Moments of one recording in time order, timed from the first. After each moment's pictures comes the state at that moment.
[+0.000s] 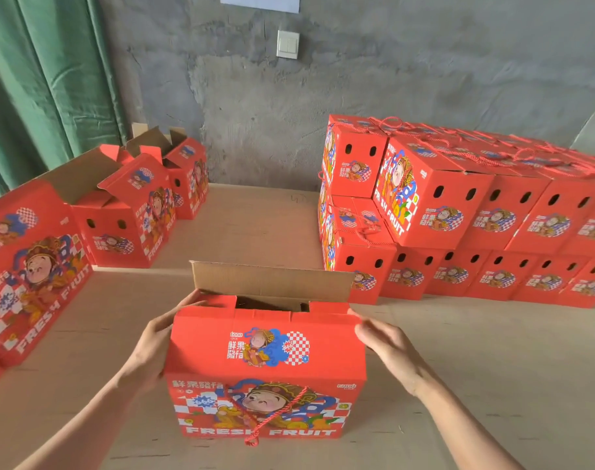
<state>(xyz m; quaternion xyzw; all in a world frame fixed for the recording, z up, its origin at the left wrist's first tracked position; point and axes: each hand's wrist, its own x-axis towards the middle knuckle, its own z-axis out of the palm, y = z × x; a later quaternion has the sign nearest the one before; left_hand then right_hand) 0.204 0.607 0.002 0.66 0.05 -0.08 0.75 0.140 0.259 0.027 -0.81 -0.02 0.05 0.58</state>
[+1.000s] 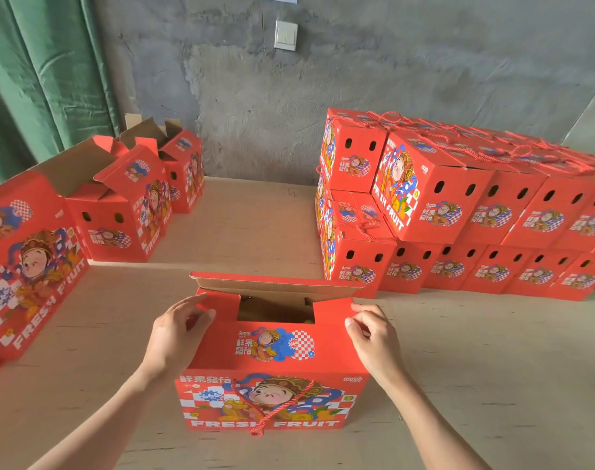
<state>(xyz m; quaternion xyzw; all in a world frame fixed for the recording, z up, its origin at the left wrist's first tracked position) 0.202 0.597 -0.004 0.89 -0.04 0.14 0.44 0.158 0.292 -0.005 -0.90 0.04 -0.24 0.36</state>
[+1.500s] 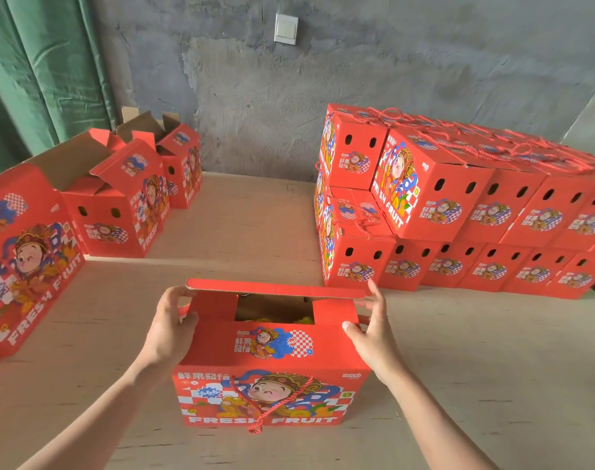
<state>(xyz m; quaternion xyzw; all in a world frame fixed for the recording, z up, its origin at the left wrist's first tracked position) 0.210 0.598 -0.009 0.81 0.03 0.09 0.58 0.160 0.295 0.001 -0.84 0.09 -0.14 0.52</state>
